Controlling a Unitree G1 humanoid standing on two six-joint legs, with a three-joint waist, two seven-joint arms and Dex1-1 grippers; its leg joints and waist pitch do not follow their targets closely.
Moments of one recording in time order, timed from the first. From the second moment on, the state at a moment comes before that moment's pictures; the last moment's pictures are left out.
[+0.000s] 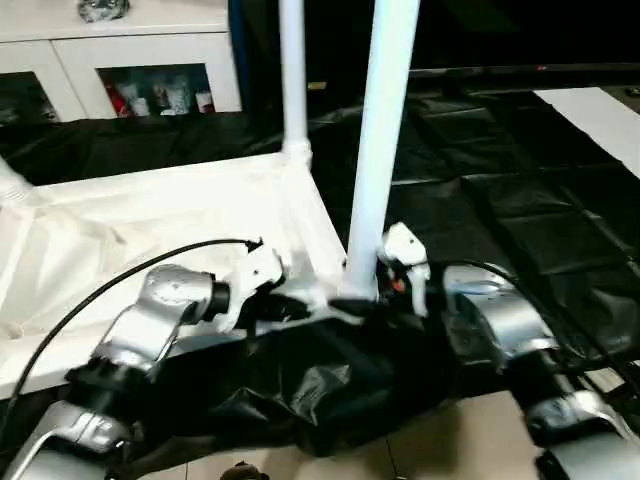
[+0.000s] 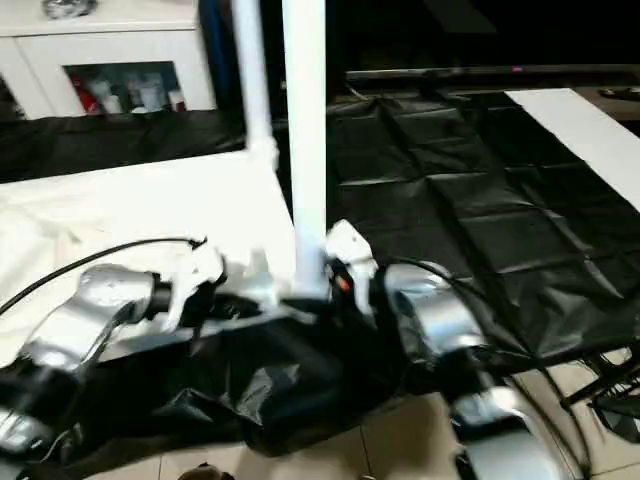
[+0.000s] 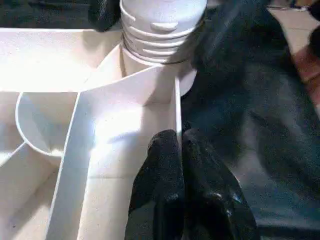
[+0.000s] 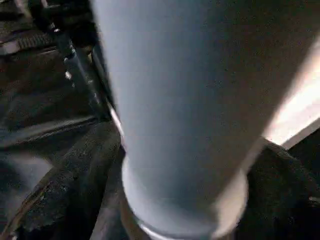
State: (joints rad) left arm -0.44 0.47 -0.27 0.32 -0.08 0.23 -1.21; right arm -0.53 -0.31 0.21 0.48 0.09 0.17 1.15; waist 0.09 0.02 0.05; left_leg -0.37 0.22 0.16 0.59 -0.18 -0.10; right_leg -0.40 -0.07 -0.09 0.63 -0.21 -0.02
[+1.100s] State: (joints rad) left arm -0.64 0.21 -0.22 0.61 0.01 0.29 -0.75; right arm -0.74 0.00 -0.03 0.87 0.07 0.16 0.34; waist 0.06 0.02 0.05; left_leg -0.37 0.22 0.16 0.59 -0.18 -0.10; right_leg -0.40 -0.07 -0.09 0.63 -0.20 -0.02
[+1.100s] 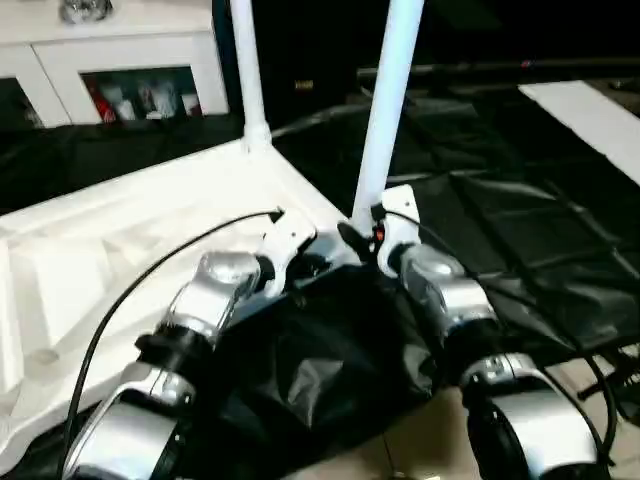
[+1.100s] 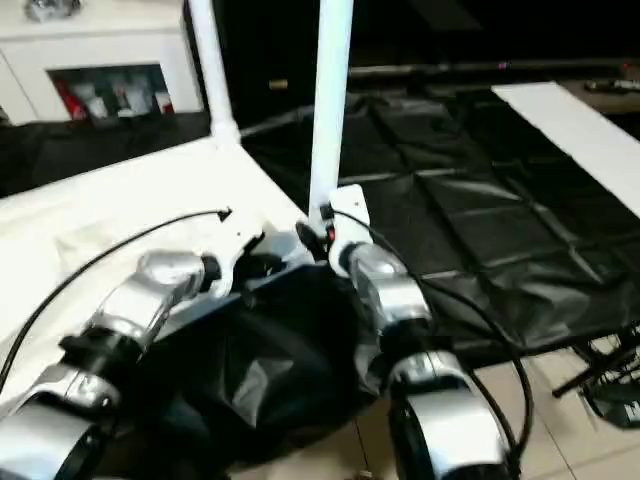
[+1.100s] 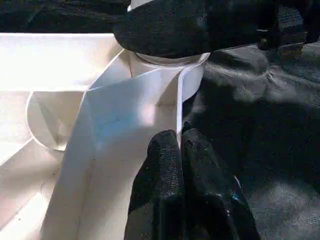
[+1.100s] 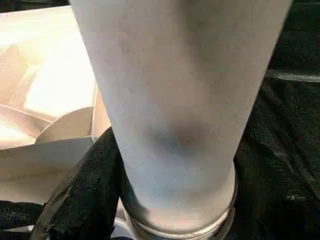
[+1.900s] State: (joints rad) left arm -0.50 0.38 -0.25 0.42 -0.05 0.21 -1.09; right arm -0.62 -0.22 0.15 0.67 0.05 0.14 0.94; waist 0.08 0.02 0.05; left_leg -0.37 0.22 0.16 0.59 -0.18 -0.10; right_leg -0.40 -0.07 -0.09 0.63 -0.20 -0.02
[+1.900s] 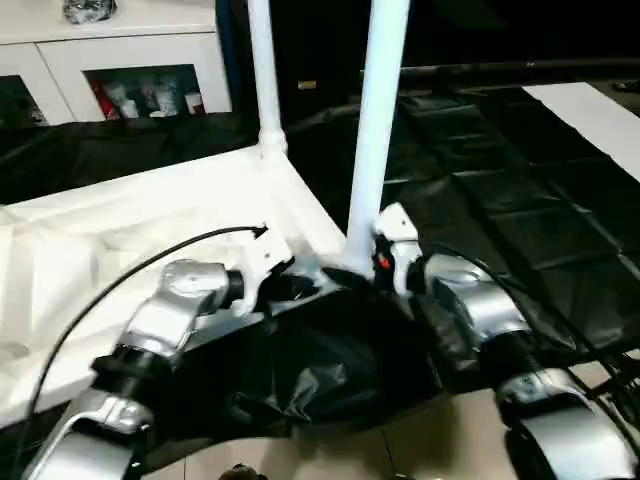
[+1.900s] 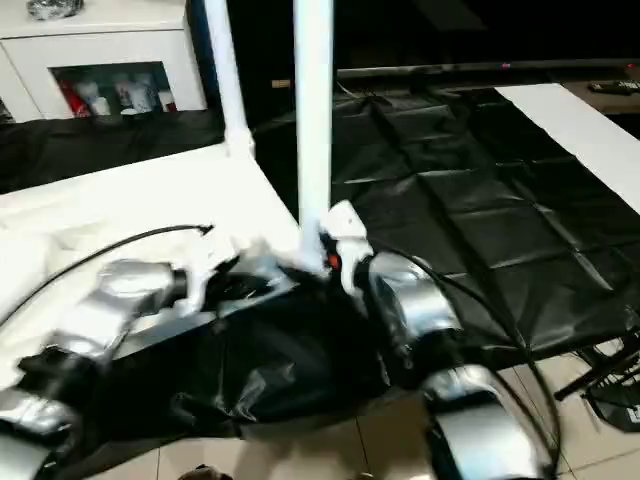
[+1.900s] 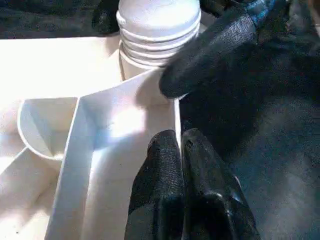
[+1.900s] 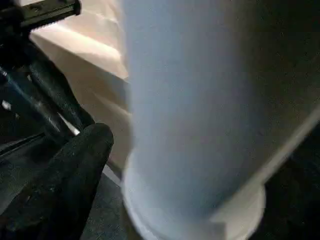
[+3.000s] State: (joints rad) left arm -0.58 0.27 -0.25 0.51 0.00 0.27 -0.85; right arm -0.68 -0.08 0.02 0.79 0.08 0.17 0.57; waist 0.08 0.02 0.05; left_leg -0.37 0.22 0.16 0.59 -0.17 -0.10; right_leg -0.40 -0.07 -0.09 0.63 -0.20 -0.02
